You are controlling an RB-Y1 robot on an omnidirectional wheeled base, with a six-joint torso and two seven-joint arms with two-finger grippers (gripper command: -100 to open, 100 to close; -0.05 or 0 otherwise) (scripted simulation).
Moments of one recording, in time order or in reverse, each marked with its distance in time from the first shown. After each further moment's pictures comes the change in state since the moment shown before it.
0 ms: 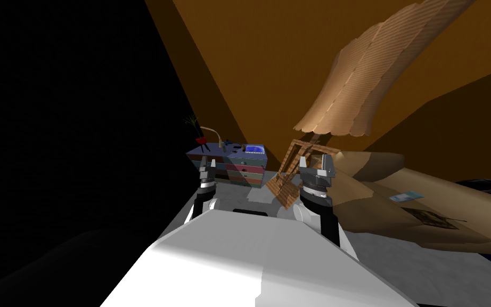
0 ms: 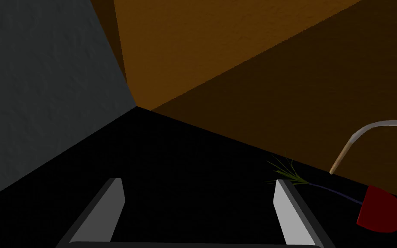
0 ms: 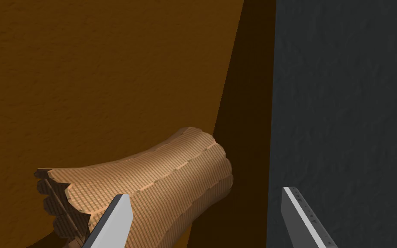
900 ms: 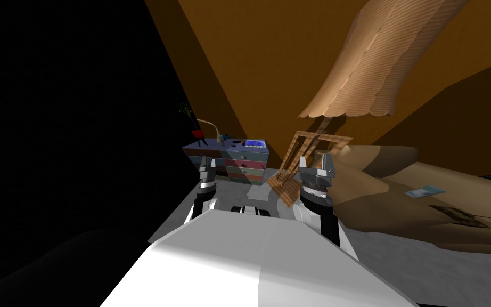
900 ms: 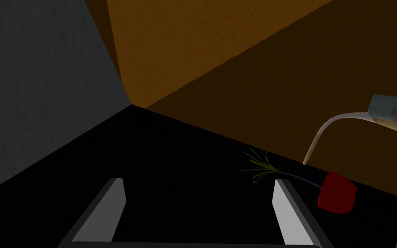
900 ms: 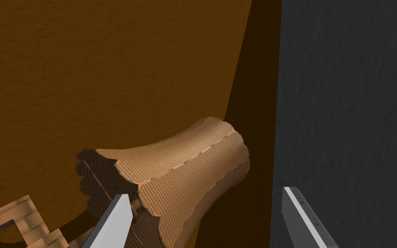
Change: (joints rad) left arm 0.000 0.000 0.000 0.000 0.000 0.000 0.000; right arm 0.000 0.000 0.000 0.000 0.000 0.000 0.000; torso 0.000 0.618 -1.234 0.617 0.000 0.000
